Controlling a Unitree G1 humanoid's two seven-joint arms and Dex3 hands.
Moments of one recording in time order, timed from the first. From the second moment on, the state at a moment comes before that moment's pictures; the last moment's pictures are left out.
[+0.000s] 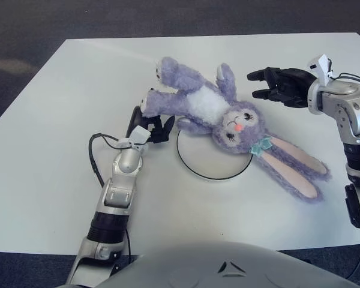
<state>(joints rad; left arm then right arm) -0.02 0.09 -0.14 -0.23 0.36 0.01 0.06 -0.65 -0.67 0.09 -0.08 0.25 0.97 0.53</state>
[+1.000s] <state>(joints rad) 0.00 0.13 -0.17 -0.19 0.54 -0.17 0.25 -0.65 -0.67 0.08 0.03 0.20 0.91 0.53</state>
